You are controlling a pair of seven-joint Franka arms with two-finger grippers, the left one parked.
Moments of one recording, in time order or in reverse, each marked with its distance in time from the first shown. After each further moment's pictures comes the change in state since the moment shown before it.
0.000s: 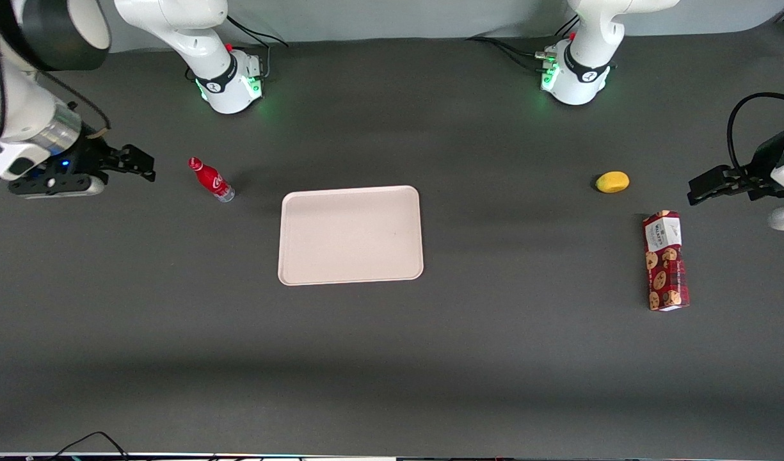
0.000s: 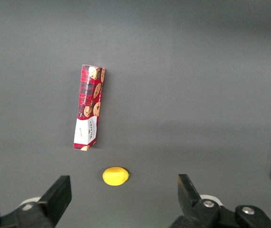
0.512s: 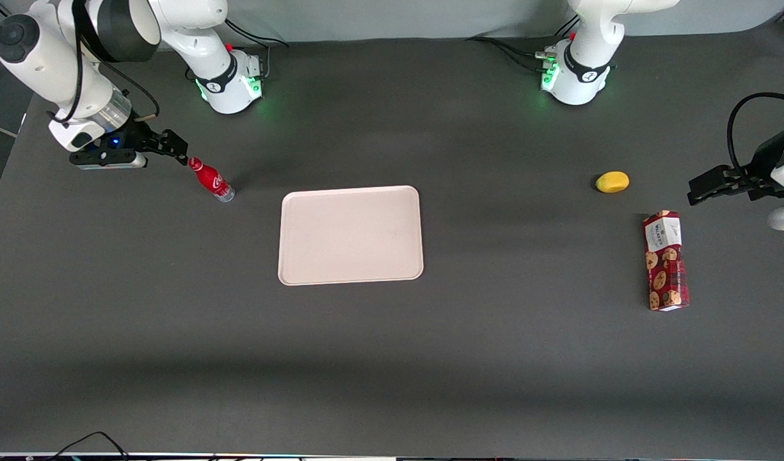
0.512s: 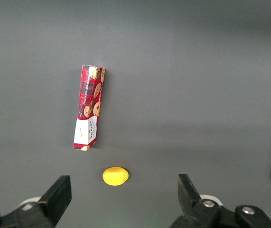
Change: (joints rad) arm -0.001 -0.223 -0.008 -0.425 0.061 0.253 0.000
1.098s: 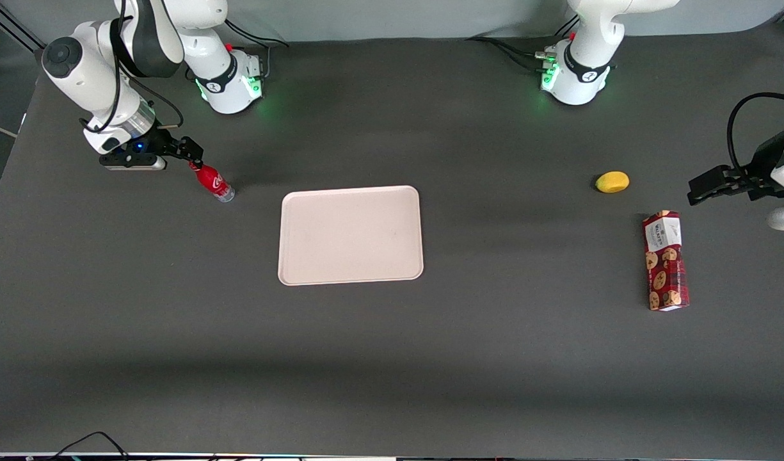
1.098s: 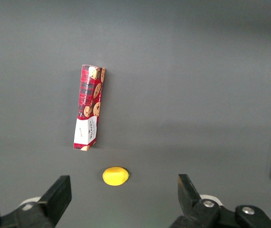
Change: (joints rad) arm -0.005 -0.016 -0.040 -0.219 0.006 0.213 0.000
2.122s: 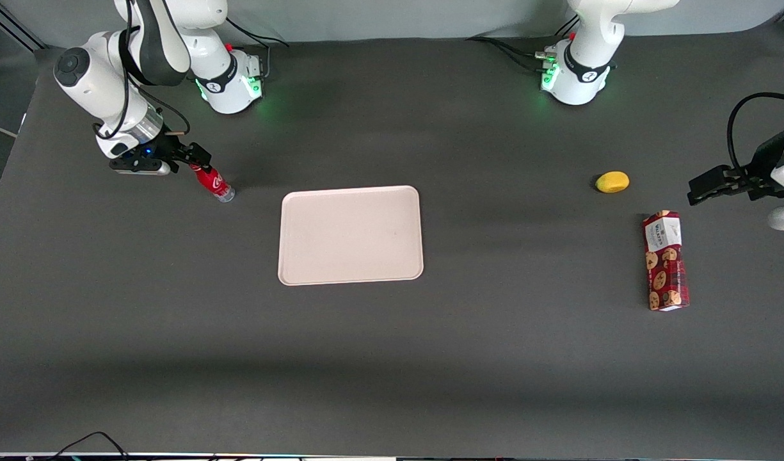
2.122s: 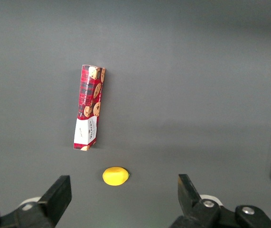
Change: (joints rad) arm 0.001 0.052 0.022 -0.045 0.096 0.101 0.004
